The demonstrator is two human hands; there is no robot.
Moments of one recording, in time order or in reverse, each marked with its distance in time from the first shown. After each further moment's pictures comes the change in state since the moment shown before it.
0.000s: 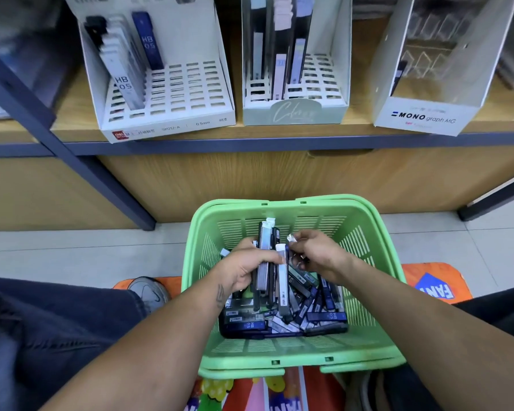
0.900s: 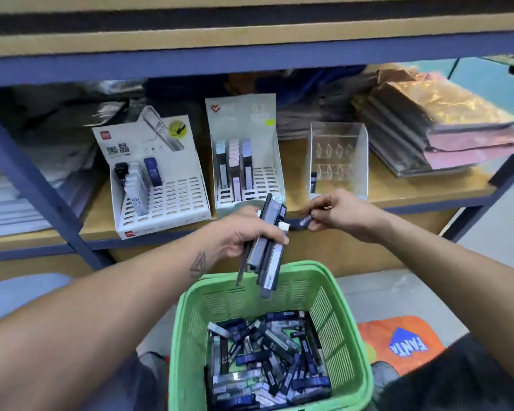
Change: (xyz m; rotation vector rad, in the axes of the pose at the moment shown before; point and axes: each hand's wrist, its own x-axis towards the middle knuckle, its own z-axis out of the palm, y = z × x) left_hand -0.132 0.185 0.070 0.398 -0.082 0.355; right_hand -0.141 -0.164 -0.113 -0.330 0.129 -0.643
